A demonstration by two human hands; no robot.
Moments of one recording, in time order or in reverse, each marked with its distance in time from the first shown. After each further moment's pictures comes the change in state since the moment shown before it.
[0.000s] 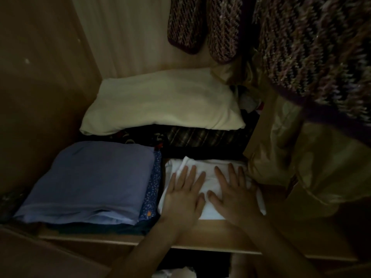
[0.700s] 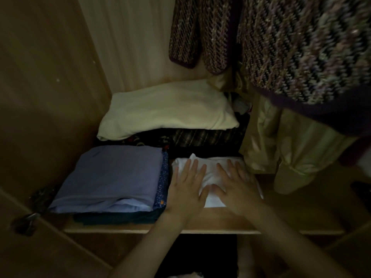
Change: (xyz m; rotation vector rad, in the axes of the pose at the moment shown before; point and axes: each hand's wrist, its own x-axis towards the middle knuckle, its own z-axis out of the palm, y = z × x) left_hand -0.015 0.012 -0.054 0.079 0.007 0.014; right_hand -0.038 -0.017 -0.042 -0.007 -0.037 -0.029
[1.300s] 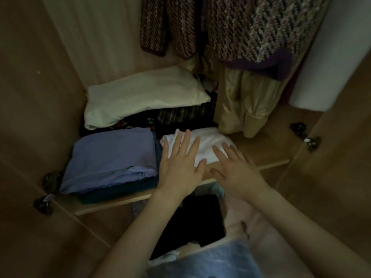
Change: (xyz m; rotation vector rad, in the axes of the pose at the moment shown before) left_hand -0.080 0.010 -0.101 -0.151 0.068 0.158; right_hand -0.158 -0.067 -0.031 0.017 0.213 0.125
